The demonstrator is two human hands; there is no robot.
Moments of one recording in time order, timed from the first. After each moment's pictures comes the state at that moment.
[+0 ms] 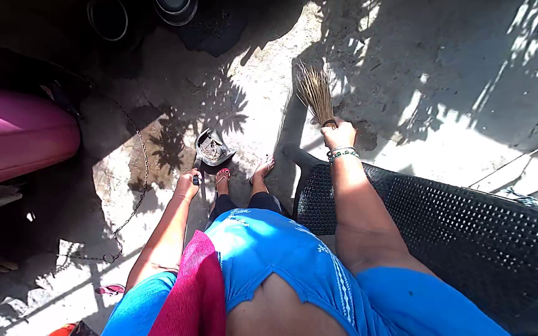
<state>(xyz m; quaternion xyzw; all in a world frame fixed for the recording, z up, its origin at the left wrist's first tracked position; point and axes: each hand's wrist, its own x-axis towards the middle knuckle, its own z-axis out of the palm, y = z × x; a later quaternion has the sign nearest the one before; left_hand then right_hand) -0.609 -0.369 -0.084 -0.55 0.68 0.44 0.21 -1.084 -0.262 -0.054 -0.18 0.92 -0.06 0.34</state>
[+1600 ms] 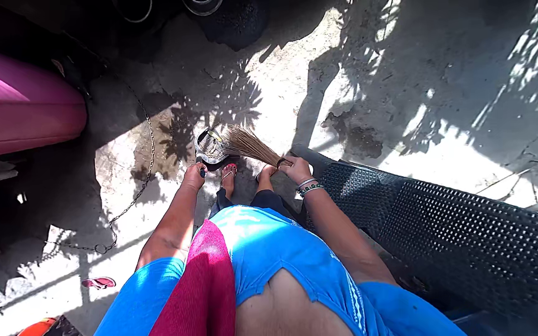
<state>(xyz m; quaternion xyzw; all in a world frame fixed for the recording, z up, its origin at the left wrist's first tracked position) -0.541 -0.366 -0.110 -0.55 0.65 0.46 0.24 -0.887 -0.237 -0.057 -0.27 0.81 -0.02 0.53</state>
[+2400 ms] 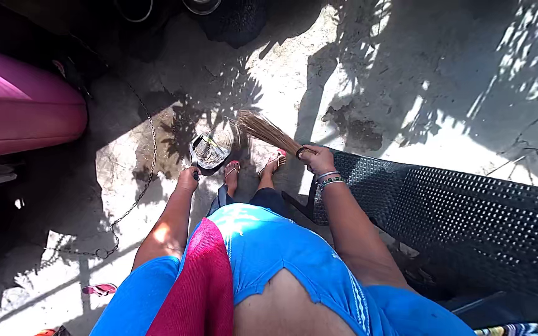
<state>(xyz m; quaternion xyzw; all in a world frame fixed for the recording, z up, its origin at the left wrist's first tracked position) -0.474 -0.349 -0.111 -0.58 0.64 0.45 0.24 -0.888 -0.211 -0.036 -0.15 0.86 -0.13 0.47</state>
